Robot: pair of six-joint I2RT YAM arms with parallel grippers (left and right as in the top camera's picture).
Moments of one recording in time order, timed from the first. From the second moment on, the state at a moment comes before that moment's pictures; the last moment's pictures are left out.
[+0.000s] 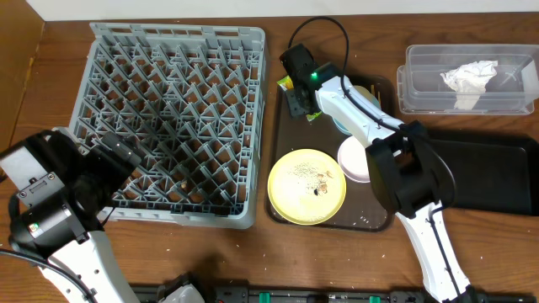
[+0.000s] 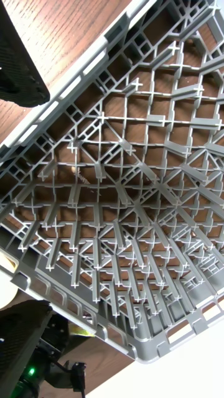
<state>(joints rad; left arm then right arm) 0.62 1.05 1.26 -1.15 0.29 -0.33 0.56 2.46 2.05 -0.79 0.10 0.28</state>
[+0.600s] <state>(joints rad) 0.62 1.05 1.26 -1.15 0.29 -0.33 0.41 2.34 2.39 -1.10 0.14 0.47</state>
